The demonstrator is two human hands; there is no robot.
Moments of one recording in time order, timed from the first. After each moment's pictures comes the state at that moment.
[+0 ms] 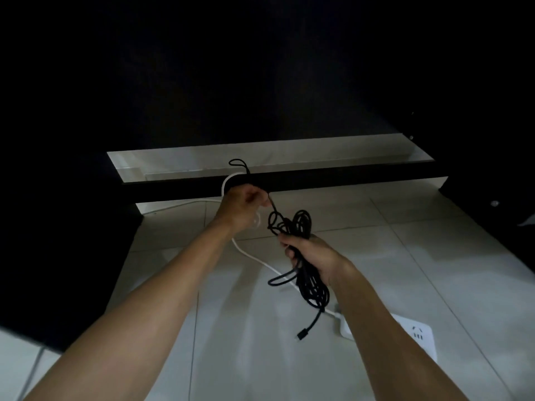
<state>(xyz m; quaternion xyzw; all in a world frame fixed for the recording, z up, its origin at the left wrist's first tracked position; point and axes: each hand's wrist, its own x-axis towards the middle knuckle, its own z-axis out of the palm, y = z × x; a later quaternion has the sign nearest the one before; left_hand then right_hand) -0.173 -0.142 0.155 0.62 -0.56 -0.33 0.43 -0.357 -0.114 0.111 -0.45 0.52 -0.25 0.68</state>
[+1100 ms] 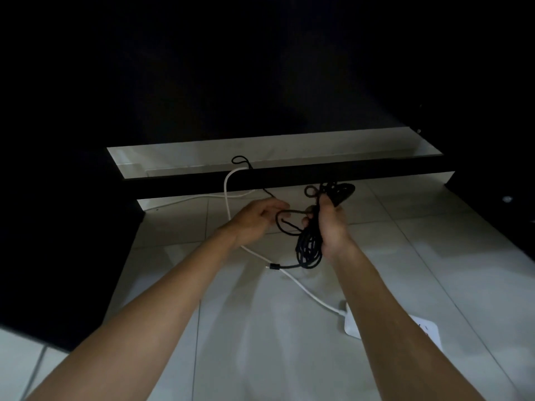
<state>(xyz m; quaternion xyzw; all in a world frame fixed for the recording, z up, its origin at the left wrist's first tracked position) -0.185 -0.126 0.145 0.57 -0.63 -0.43 0.30 -0.345 -0.140 0.140 -0.29 0.53 -0.53 0.59</state>
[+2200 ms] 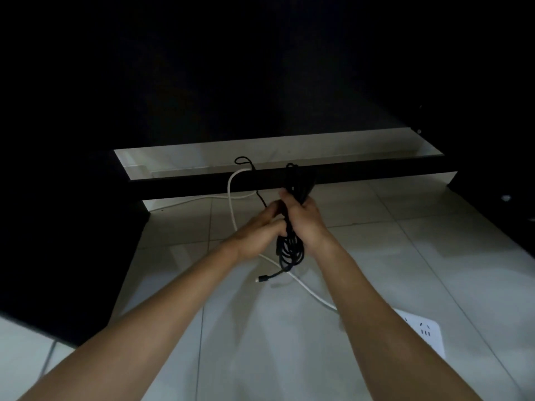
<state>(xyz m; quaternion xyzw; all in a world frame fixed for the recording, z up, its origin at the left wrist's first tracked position) -0.191 -0.096 0.150 0.53 -0.64 -0.46 0.30 -0.310 -0.141 0.138 -0.47 0.53 -0.42 0.57</state>
